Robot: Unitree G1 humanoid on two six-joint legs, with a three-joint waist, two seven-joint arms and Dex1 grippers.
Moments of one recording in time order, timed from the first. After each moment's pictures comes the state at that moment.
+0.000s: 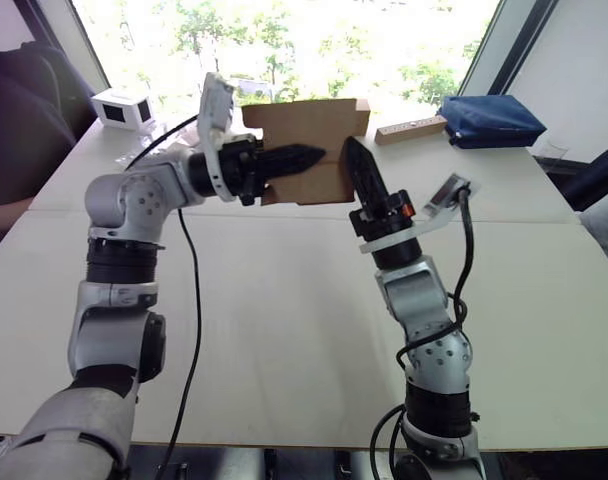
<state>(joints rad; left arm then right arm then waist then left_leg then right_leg) -1.05 0.45 0.09 0.26 -0.73 0.89 -1.18 -0.38 0.08 -0.04 -0.40 1.09 0.38 0.13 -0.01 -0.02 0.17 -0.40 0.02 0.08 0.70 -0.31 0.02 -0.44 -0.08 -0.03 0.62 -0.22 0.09</state>
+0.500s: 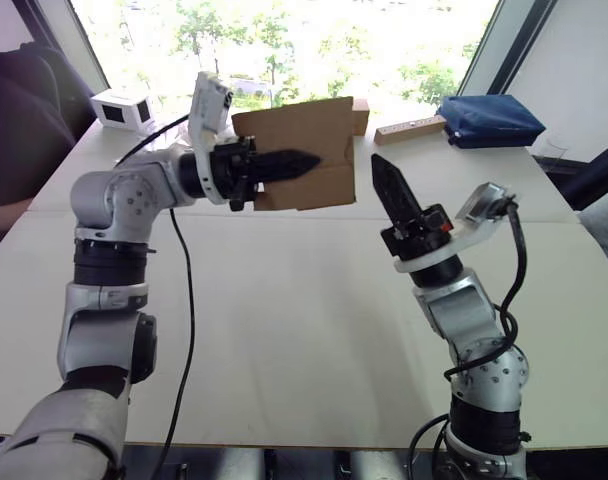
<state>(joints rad) -1.02 0.48 0.09 0.21 -0.74 0.94 -1.23 -0.30 -0.08 -0.13 -0.50 1.27 0.47 0.15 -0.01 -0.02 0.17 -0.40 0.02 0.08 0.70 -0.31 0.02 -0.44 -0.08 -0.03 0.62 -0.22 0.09</state>
